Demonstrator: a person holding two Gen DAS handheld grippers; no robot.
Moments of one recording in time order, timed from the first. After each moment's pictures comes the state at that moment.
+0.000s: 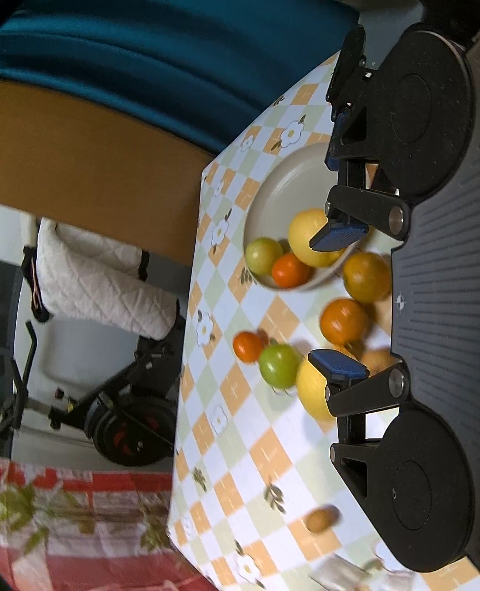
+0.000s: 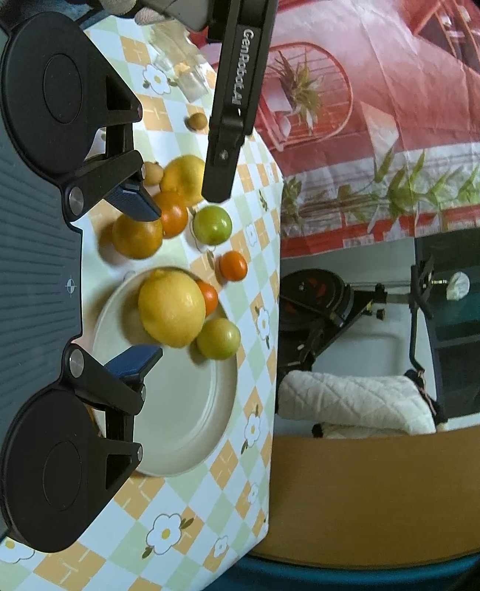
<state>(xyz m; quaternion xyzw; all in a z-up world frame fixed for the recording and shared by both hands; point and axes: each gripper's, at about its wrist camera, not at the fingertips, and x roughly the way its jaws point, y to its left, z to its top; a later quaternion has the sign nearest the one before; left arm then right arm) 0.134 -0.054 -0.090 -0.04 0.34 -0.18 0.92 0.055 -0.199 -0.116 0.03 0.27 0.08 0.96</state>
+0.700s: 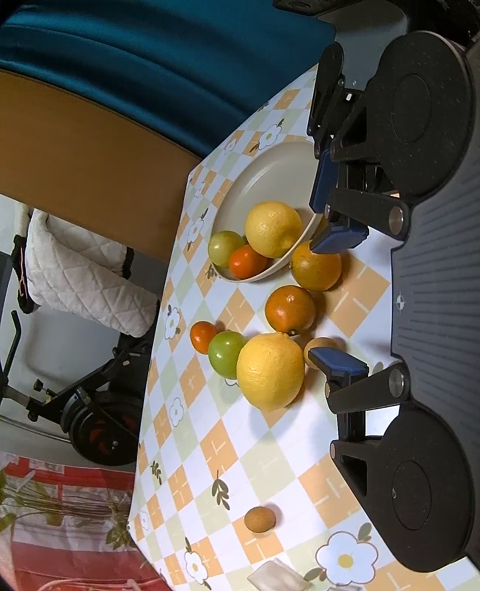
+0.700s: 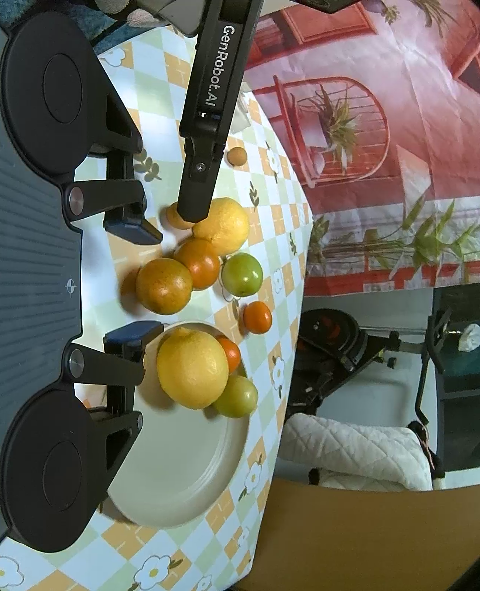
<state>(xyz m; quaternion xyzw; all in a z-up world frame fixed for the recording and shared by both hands) 0.118 -0.033 -0.121 -0.07 0.36 -0.20 0.91 0.054 -0.162 -0.131 -0.02 0.29 0.13 0.95</state>
